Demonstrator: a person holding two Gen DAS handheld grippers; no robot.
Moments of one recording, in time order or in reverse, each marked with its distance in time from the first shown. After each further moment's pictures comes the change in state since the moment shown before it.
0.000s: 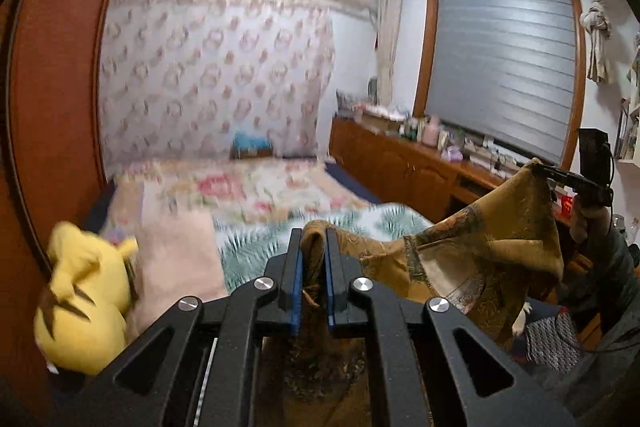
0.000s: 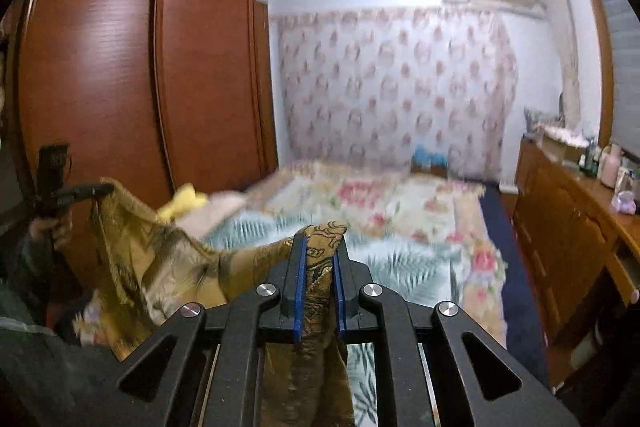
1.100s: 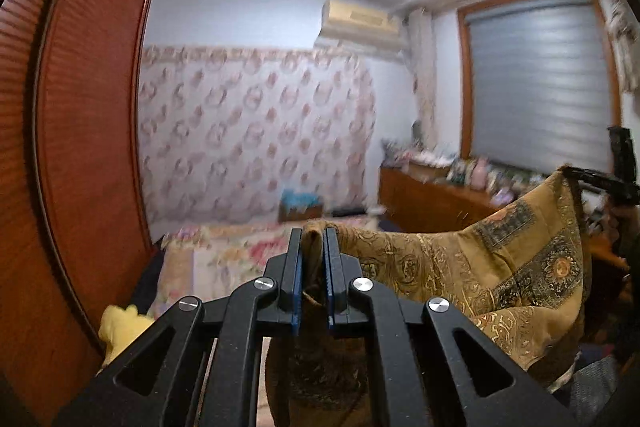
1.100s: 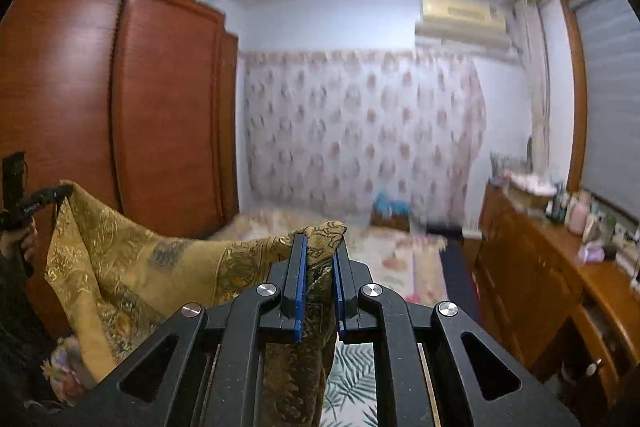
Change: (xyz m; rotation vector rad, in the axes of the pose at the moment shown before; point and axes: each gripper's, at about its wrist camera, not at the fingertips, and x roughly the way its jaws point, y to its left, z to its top) left arm 0.060 0.063 0.084 0.052 -0.112 0.202; right arm 0.076 0.005 0.053 -0.041 -0.029 -0.151
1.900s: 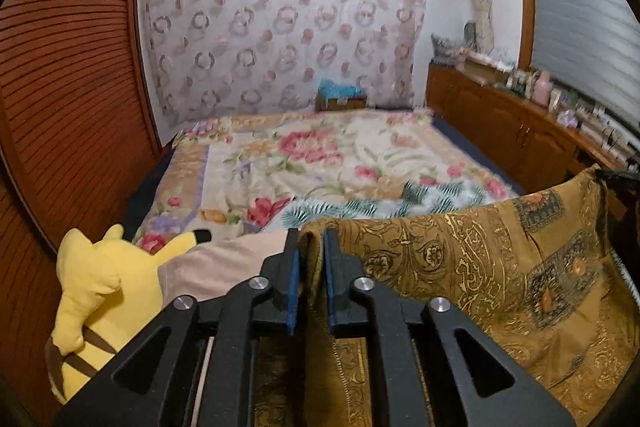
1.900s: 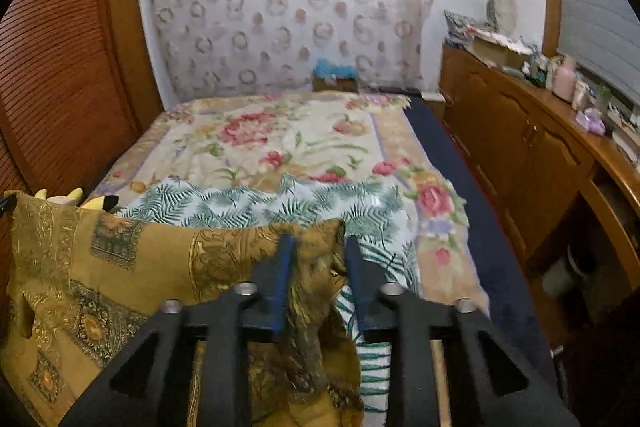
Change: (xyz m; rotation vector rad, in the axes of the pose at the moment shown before) left arm 0.213 0.020 -0.112 -0.020 0.359 0.136; right arm 0.277 -0.050 -0.097 0.199 0.418 -0.188
